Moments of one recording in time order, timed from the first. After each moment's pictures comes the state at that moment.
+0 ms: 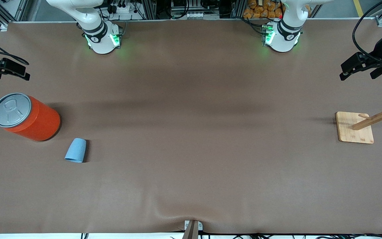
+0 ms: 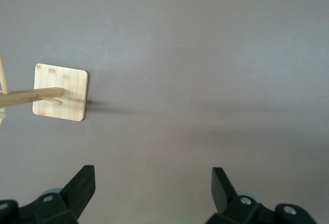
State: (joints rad) left arm 0.01 -0.10 -0.07 -1.63 -0.01 1.56 -0.12; right arm 0.03 0.00 -0.09 -1.50 0.03 1.37 0.03
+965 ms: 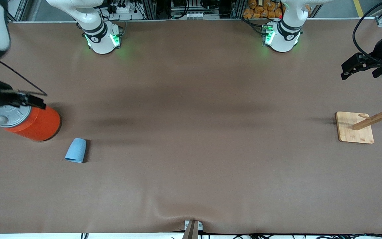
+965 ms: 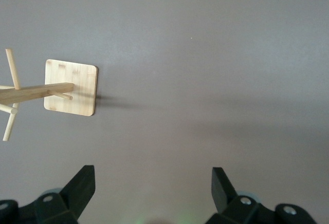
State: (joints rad) left arm 0.01 -0.10 -0.07 -1.63 0.03 1.54 -0.10; right arm 0.03 0.19 -0.09 -1.60 0.03 1.65 0.03
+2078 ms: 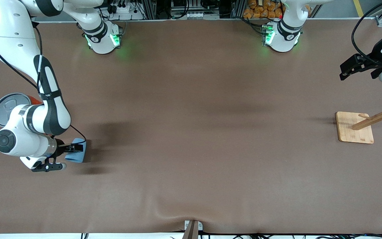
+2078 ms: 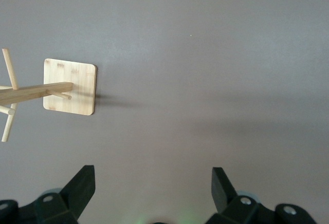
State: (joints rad) left arm 0.01 -0.09 -0.08 -1.63 0.03 1.53 -0.10; right arm 0.02 0.65 -0.09 -1.61 0.08 2.14 -0.17
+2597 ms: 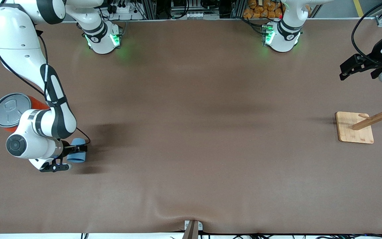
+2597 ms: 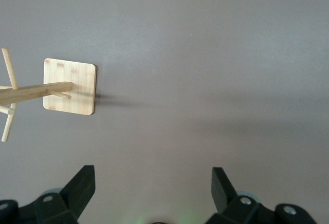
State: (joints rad) left arm 0.01 -0.09 -0.08 -1.63 0.03 1.53 -0.10; right arm 0.02 0.72 -0.09 -1.61 0.08 2.16 -0.22
